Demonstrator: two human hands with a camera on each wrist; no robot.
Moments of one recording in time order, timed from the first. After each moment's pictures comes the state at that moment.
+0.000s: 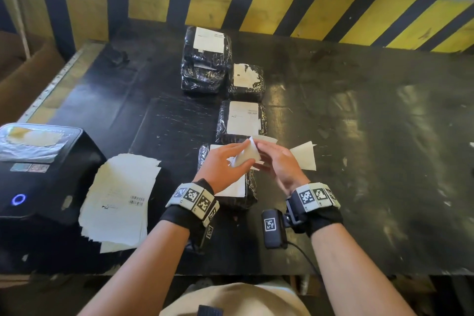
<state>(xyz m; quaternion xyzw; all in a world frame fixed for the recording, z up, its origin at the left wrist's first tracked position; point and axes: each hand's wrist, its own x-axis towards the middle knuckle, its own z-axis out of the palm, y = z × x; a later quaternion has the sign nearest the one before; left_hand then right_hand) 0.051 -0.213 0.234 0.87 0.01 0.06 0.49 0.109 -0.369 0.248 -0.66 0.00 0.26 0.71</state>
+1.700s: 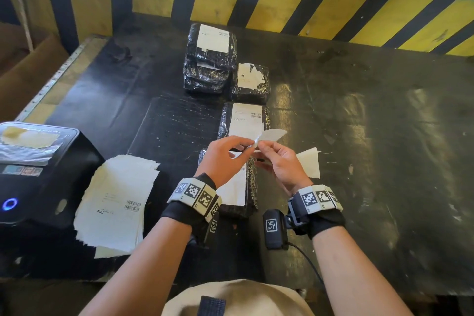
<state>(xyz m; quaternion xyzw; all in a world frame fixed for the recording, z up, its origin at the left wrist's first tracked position) 0.081 -0.210 0.241 0.86 0.01 0.14 0.49 0.133 -0.366 0.244 -0.66 -0.03 0.25 0.71</state>
